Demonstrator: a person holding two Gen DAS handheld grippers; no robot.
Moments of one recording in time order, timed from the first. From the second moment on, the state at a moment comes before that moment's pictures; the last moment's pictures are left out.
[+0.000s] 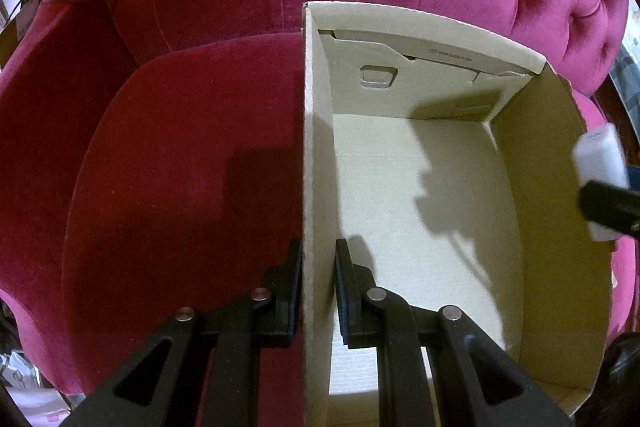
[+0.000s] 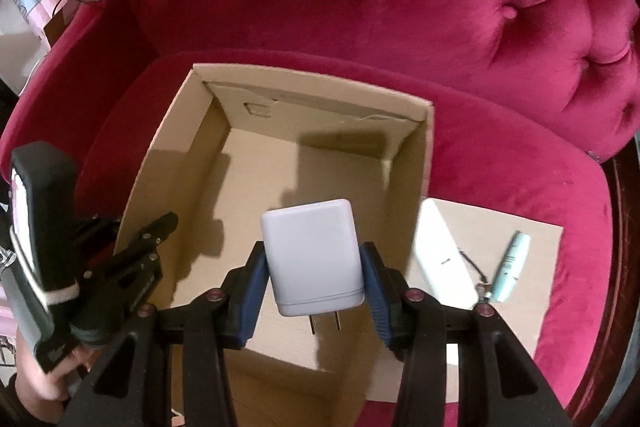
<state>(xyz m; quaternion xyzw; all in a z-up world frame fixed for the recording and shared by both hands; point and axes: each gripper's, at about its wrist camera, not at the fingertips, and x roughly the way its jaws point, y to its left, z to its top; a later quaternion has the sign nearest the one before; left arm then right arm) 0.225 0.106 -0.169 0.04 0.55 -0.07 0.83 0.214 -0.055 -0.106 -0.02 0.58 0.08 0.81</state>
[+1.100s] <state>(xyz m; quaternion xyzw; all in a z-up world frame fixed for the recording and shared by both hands) 0.226 0.105 -0.170 0.05 0.55 -0.06 0.83 0.265 -0.016 -0.213 0.00 0.64 0.08 0.76</state>
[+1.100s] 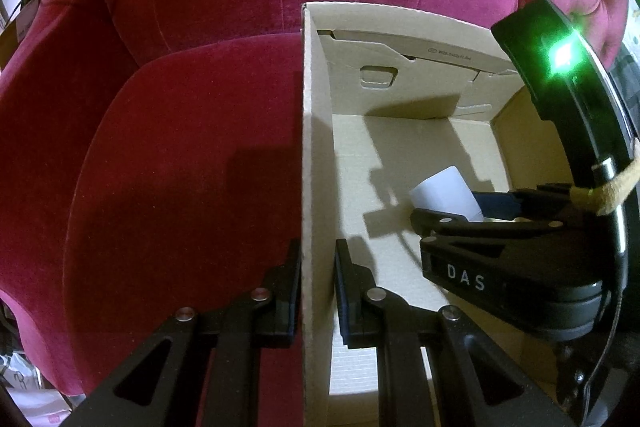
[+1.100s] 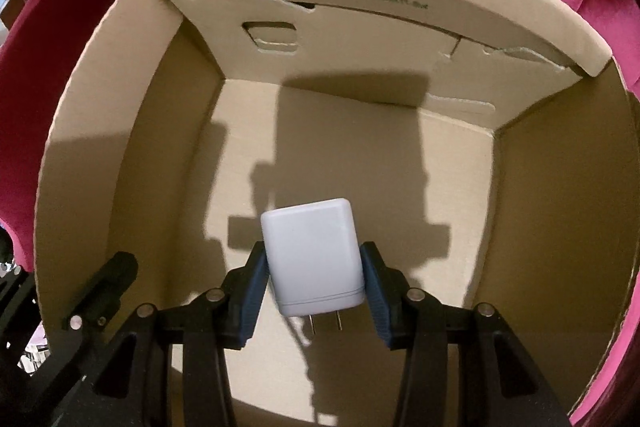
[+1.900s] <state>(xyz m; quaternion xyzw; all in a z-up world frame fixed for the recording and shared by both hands) 0.226 0.104 -0.172 0.05 0.55 -0.06 0.83 0.246 -0.036 -0.159 -0.01 0.60 0.08 0.80</state>
